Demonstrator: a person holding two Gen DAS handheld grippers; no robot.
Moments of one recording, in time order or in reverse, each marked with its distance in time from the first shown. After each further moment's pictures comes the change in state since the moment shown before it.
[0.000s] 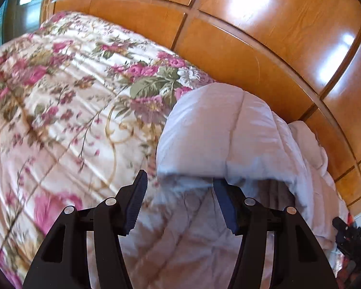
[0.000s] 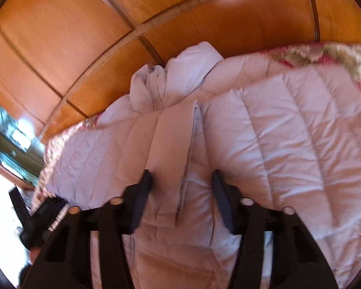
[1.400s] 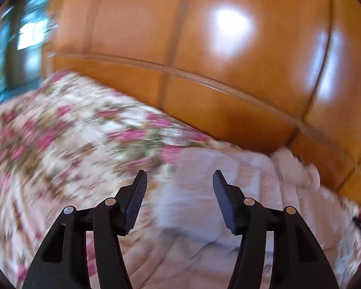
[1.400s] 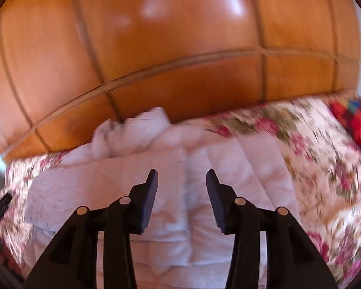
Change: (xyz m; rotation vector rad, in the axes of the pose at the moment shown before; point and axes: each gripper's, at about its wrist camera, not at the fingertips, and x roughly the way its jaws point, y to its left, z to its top) left arm -0.035 -0.057 0.023 0.188 -0.217 0.030; right arm -0.066 0.012 0.003 -0.137 -0.320 -0.328
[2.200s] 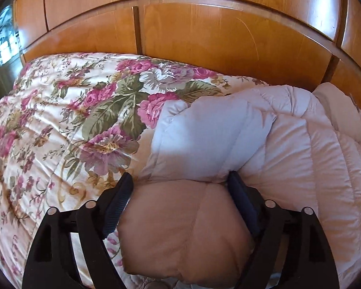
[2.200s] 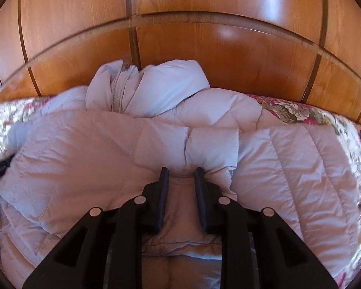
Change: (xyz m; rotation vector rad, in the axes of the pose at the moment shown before) left arm 0.117 -0.002 -0.023 0.123 0.253 0.098; right arm 0.093 0.045 -0.030 -0.245 0.145 -0.054
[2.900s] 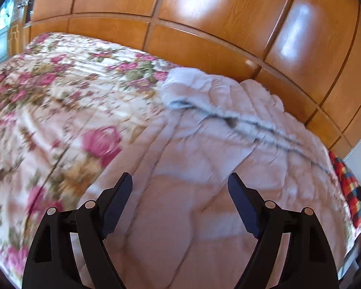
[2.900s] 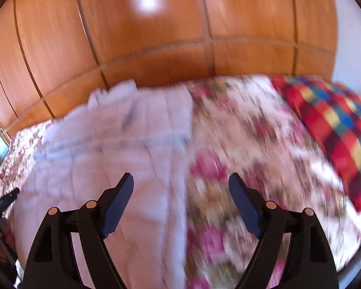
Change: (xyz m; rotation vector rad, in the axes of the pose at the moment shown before) left arm -0.178 0.080 -0.153 -0.079 -0.067 -0.299; right arm -0.232 -0.133 -0.149 0.256 -0.038 0.026
